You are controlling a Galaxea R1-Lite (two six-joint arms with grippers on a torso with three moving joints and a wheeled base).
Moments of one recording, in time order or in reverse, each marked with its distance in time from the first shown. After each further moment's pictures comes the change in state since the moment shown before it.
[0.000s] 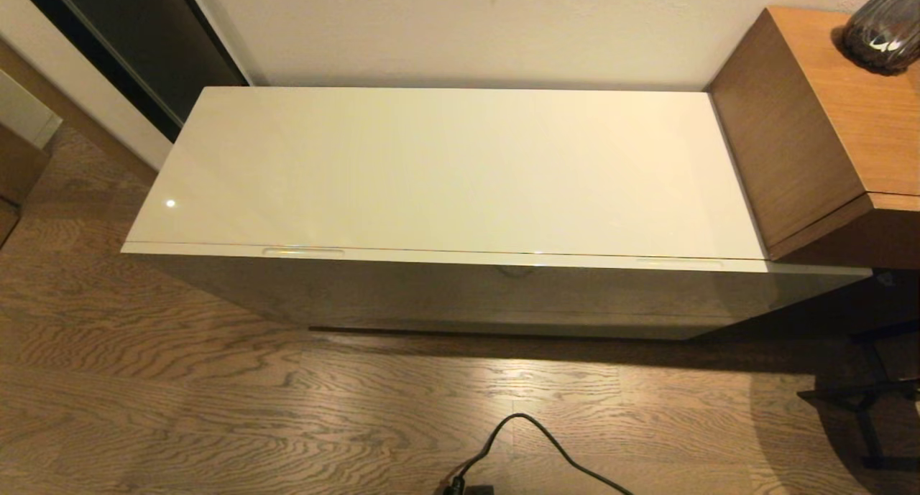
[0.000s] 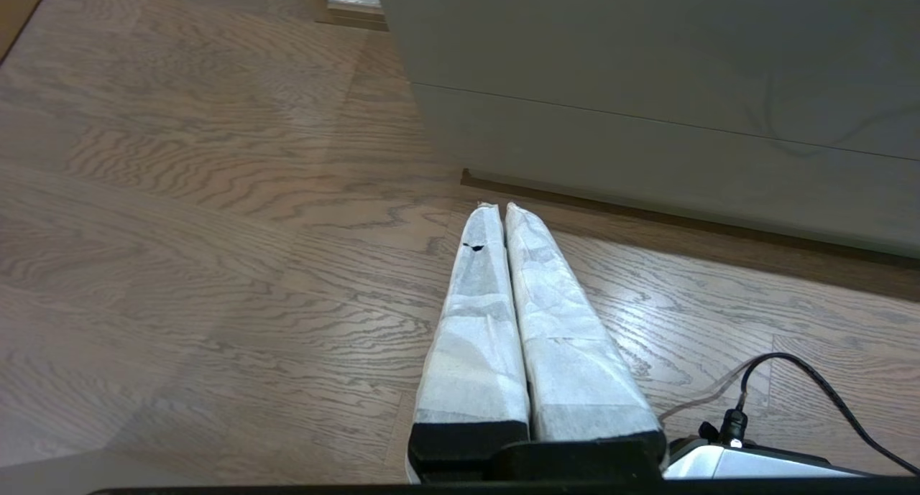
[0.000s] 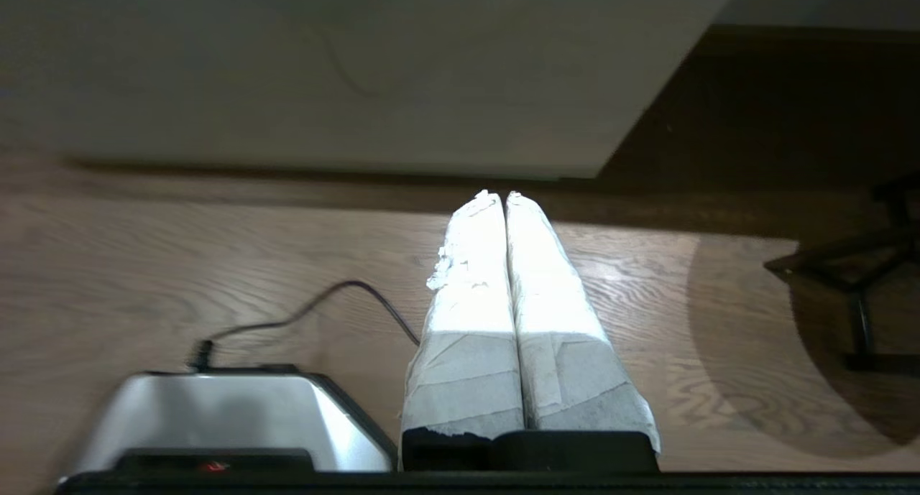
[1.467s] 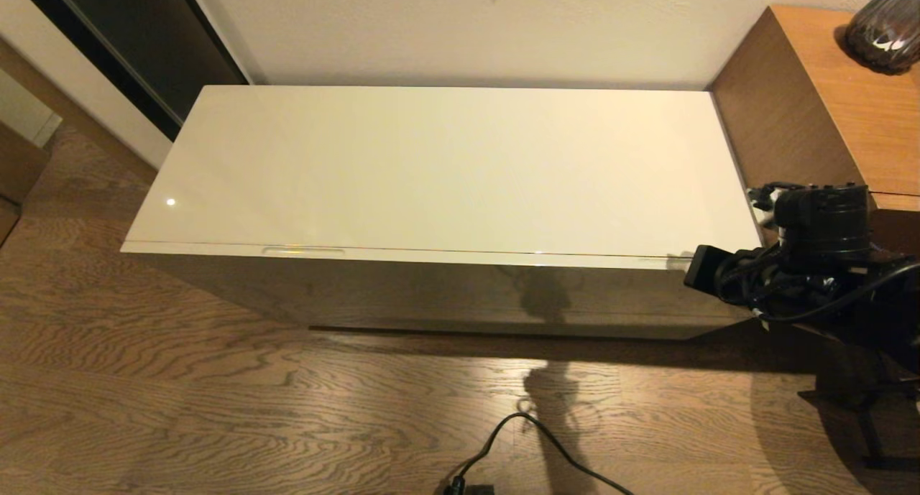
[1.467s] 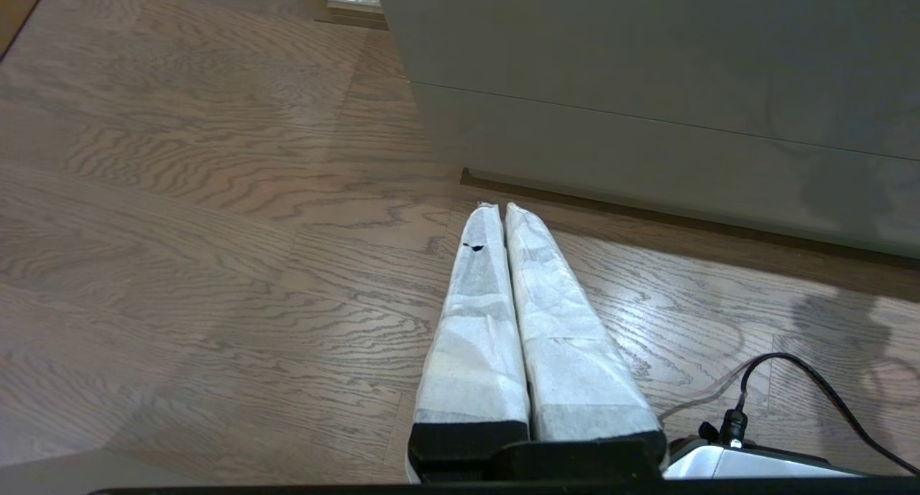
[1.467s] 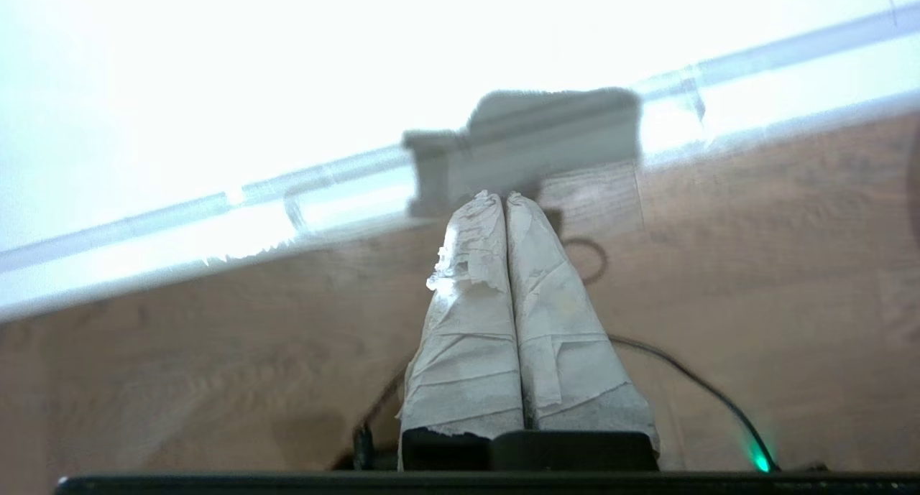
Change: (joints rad) left arm 0.000 0.000 0.000 0.000 0.000 -0.002; right arm 0.232 1.658 -0.693 -0.564 -0.218 0.444
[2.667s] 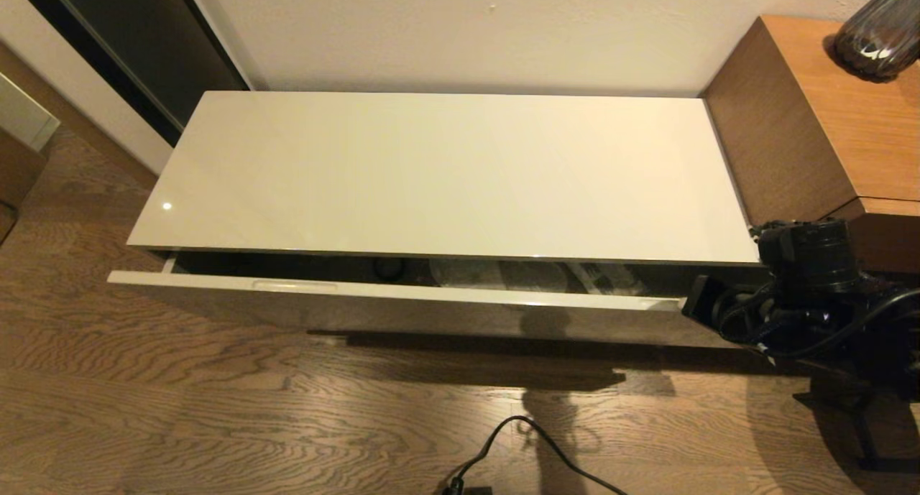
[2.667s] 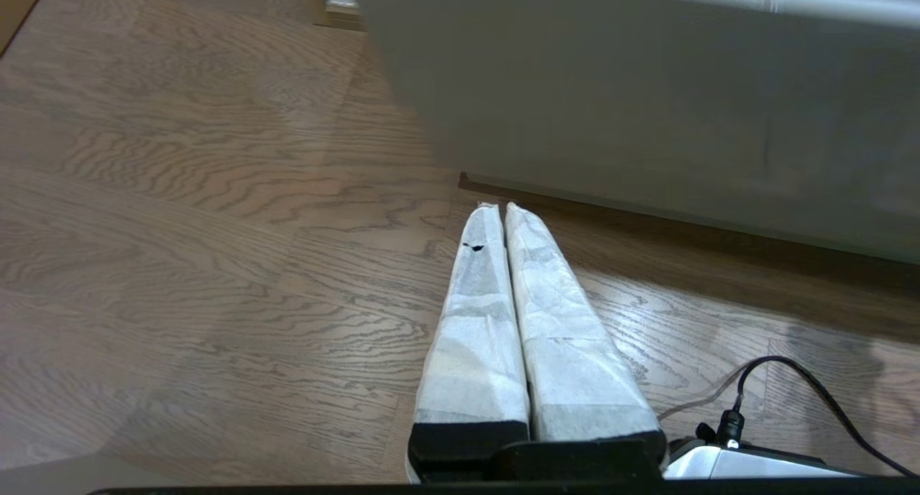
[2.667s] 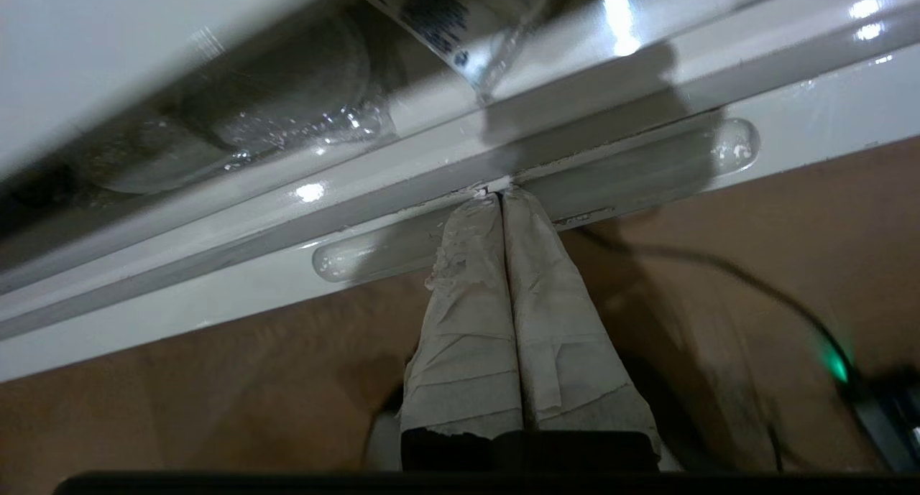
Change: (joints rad) left arm 0.000 0.000 0.000 0.000 0.000 0.000; right arm 0.001 0.092 0.114 0.138 0.132 0.210
